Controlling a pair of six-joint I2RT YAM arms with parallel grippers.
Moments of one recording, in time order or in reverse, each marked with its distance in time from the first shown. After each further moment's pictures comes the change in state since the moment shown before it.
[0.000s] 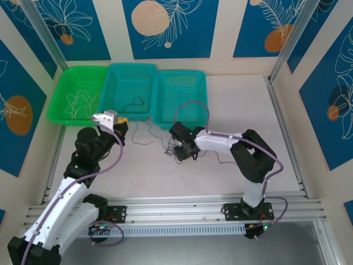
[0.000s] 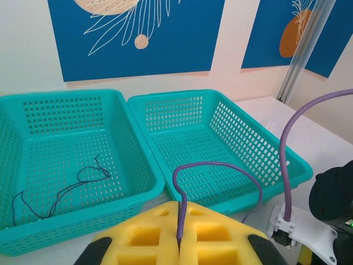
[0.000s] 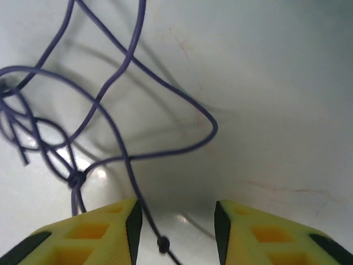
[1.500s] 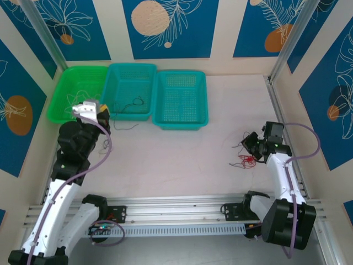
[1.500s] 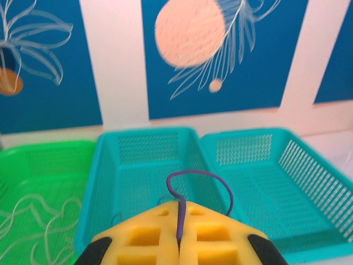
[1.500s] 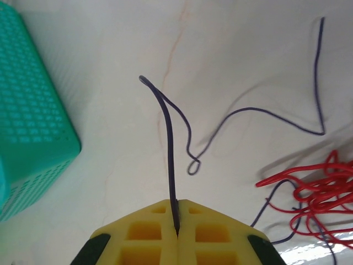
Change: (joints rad) left arm 0.122 0.006 0.232 -0.119 -0.120 0.081; right arm -1.025 -0.828 -0.465 -0.020 -0.410 0.380
